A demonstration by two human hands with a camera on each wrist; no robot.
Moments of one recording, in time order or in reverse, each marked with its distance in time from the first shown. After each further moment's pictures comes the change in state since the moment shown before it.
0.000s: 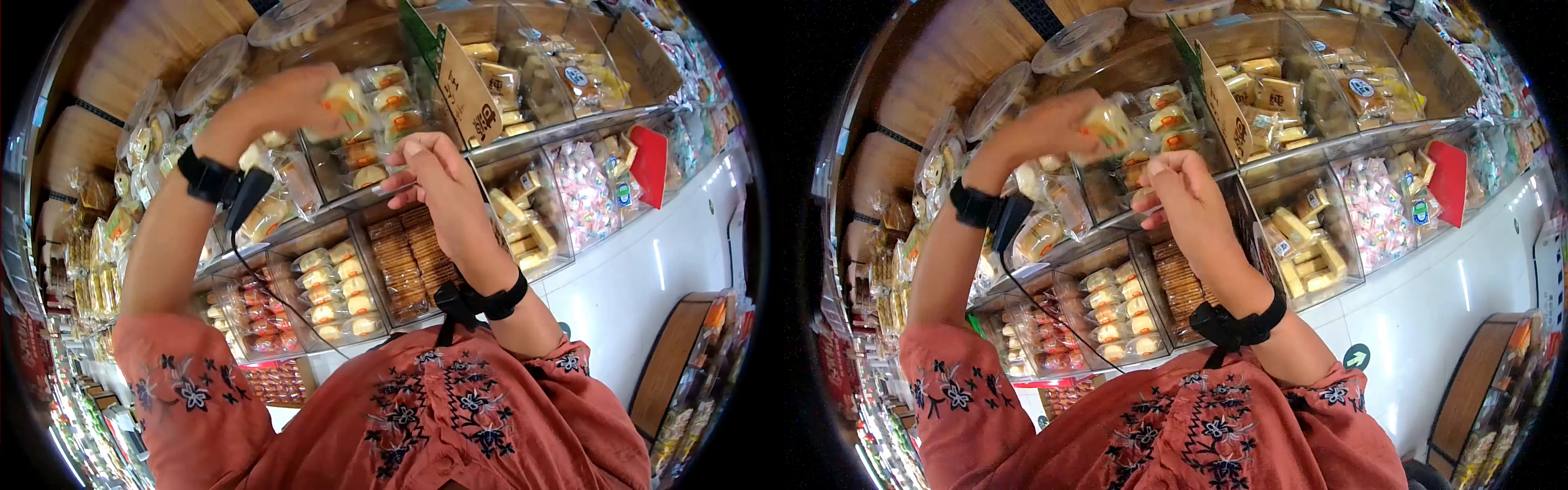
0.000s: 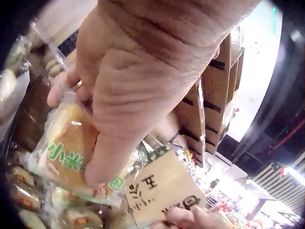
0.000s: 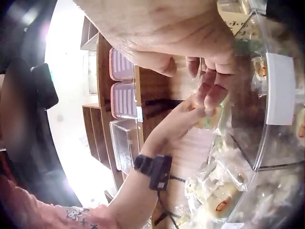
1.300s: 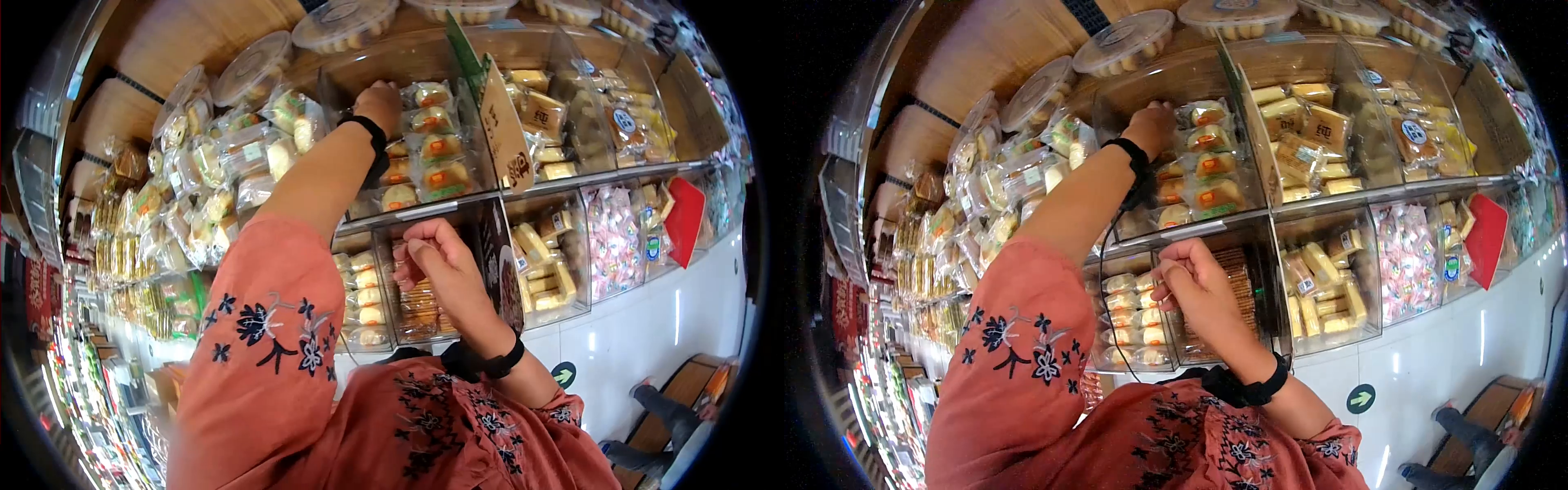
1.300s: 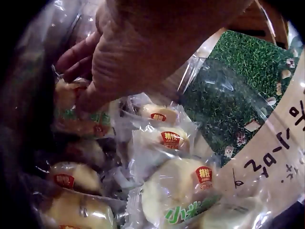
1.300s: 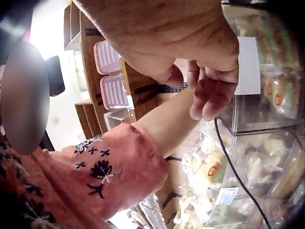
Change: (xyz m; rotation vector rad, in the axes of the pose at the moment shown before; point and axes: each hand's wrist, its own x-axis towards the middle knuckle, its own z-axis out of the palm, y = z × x) left_hand 0.211 -0.119 0.132 0.732 0.314 -0.273; right_hand -0.024 0.036 -0.020 0.043 -0.178 0.288
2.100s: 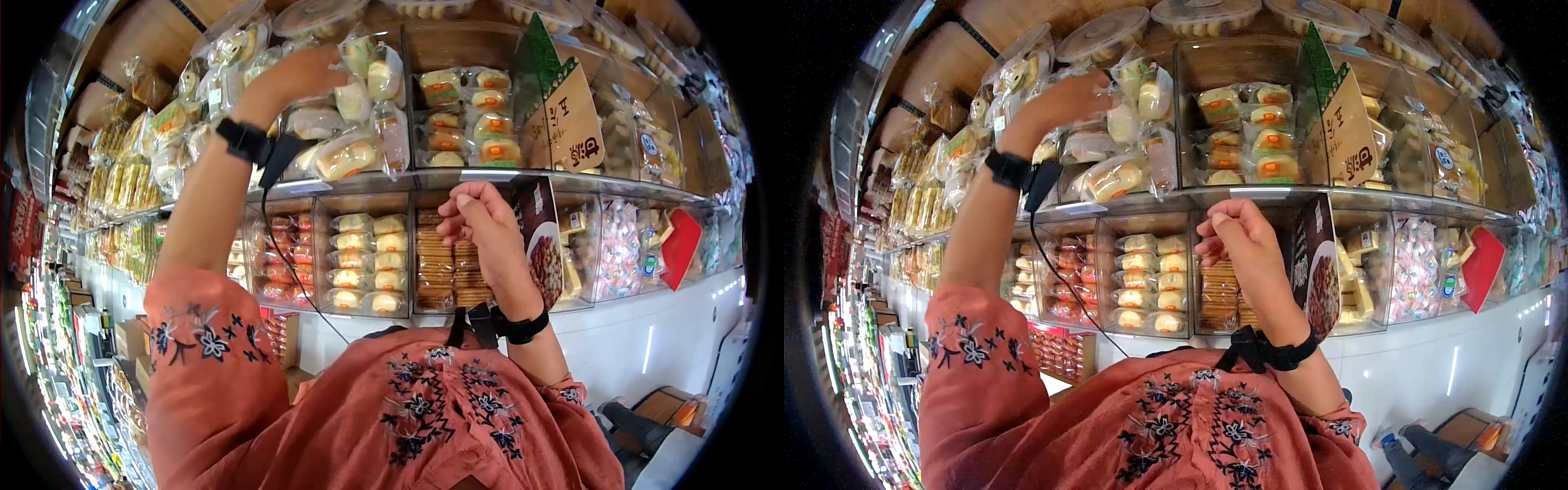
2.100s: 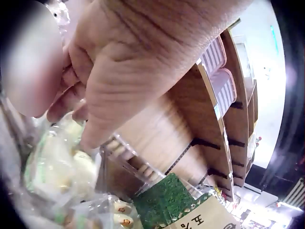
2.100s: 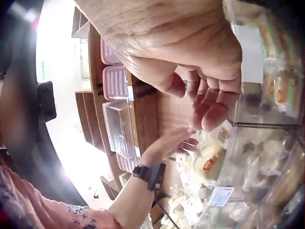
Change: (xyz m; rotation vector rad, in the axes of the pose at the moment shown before) left_hand -0.227 -0.194 -0.117 -0.537 -0.019 -0.077; right_hand -0.001 0.016 0.035 -0.149 0.001 -0.011
